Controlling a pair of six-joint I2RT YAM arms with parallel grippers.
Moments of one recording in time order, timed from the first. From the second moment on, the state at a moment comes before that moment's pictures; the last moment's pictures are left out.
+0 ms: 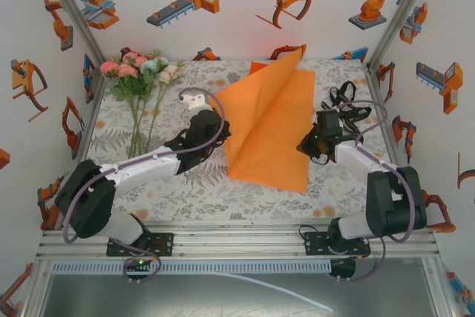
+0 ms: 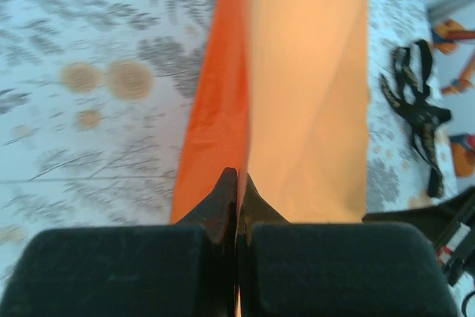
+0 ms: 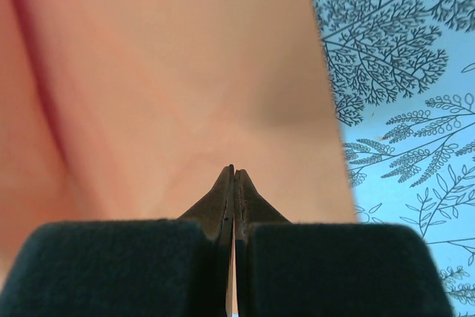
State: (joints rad) left arm -0.82 1.45 0.86 0.17 -0.47 -0.80; right arm 0.19 1.43 0.71 -0.22 -0.09 0.80
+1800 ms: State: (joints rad) left arm -0.19 1.67 0.95 0.02 -0.26 -0.46; right arm 0.54 1.25 0.57 -0.32 0.04 0.79
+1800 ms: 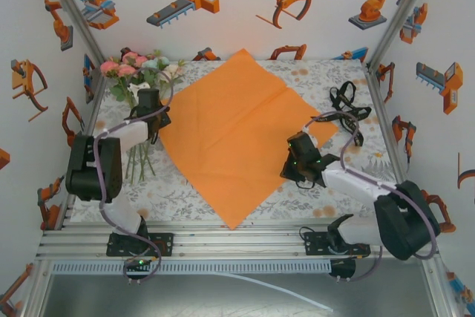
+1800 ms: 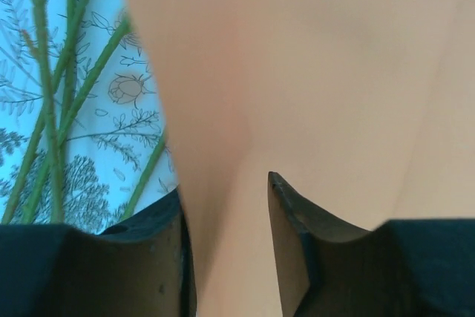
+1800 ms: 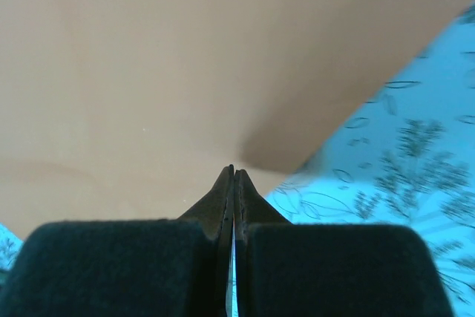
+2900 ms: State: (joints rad) left arm -0.43 1.59 0.99 -0.23 -0.31 -0.62; right arm 0.13 1.67 0.84 -0.10 -0.03 0.66
